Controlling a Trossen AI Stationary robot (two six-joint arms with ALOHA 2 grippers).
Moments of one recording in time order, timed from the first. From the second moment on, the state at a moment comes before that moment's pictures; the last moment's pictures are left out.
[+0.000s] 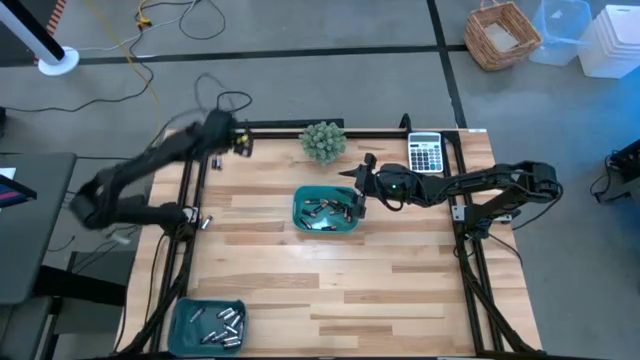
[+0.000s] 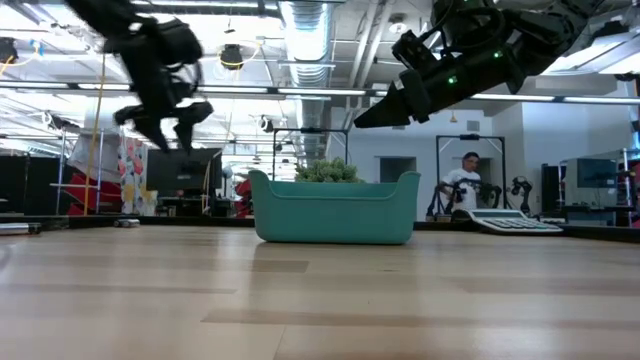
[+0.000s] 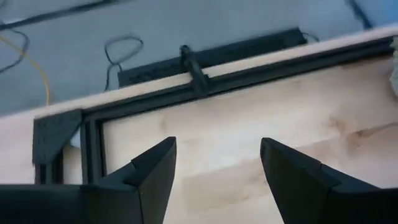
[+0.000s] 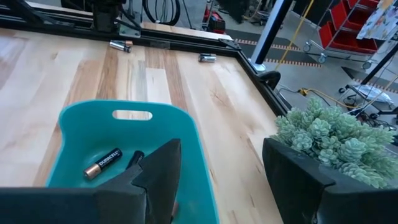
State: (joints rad) left arm 0.83 1.17 0.89 -0.58 -0.38 -0.34; right arm -0.18 1.42 0.65 0.47 0.16 -0.22
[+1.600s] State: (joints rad) left arm 0.50 0.88 0.07 0.04 -0.77 -0.90; right arm -0.19 1.42 0.65 0.48 0.16 -0.20
